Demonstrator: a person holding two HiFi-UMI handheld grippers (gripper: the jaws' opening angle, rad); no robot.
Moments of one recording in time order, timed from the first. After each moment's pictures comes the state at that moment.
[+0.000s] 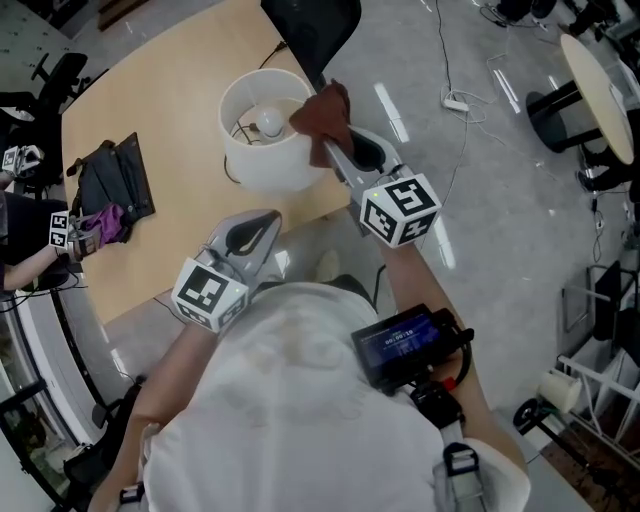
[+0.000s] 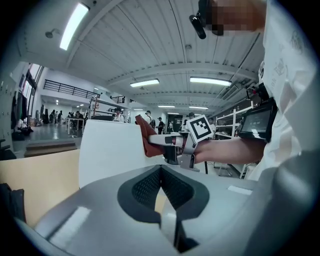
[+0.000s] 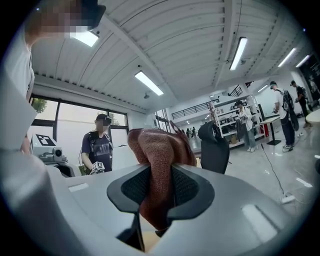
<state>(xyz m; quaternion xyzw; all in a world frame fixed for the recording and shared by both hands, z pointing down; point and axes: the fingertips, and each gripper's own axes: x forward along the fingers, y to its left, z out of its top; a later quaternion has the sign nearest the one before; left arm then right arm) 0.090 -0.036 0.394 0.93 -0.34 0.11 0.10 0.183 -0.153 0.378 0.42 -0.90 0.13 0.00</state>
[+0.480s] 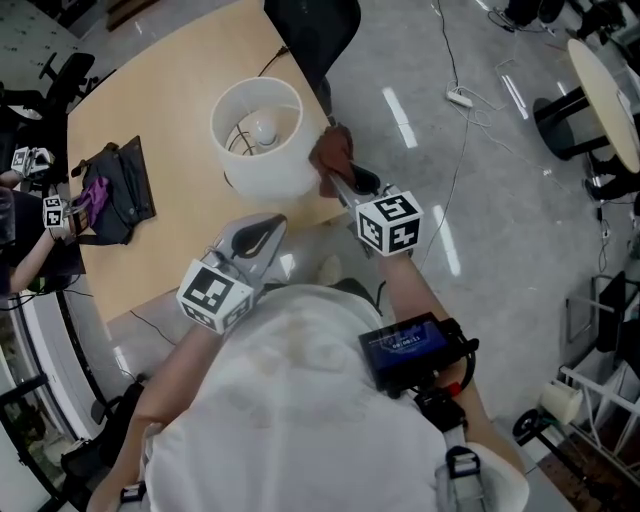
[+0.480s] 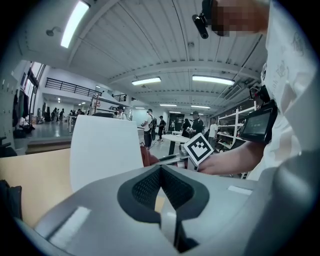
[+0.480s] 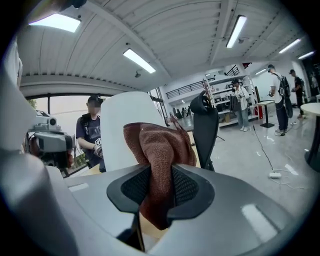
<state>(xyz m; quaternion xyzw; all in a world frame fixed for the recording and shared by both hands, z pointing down) 0.121 -0.044 0.401 0.92 -0.35 0.12 0.12 0.215 -0.143 0.485 0.42 -0.88 0.21 0.11</state>
